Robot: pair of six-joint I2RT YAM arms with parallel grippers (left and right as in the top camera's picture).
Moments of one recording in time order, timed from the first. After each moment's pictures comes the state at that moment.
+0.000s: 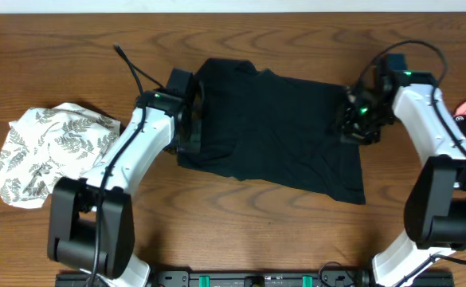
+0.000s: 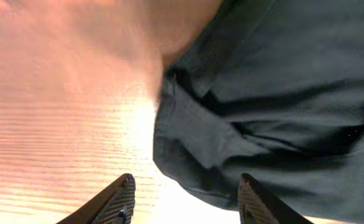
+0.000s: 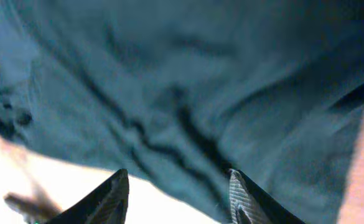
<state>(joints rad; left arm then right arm) -0.29 1.74 1.21 -0.91 -0.03 -0.25 -0.01 1.86 1.37 -1.10 -0.41 0.17</state>
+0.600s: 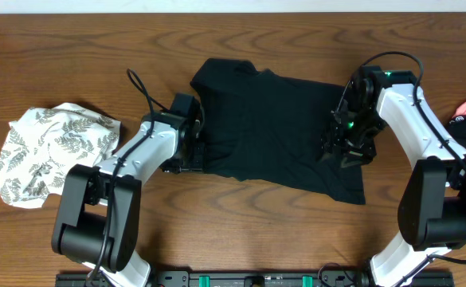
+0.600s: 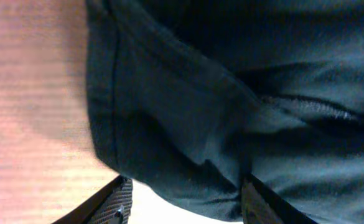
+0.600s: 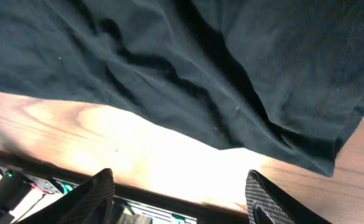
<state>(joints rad) -0.29 1.77 1.02 -0.78 0.08 -0.22 0.06 1.86 1.37 -1.34 -0.32 0.14</state>
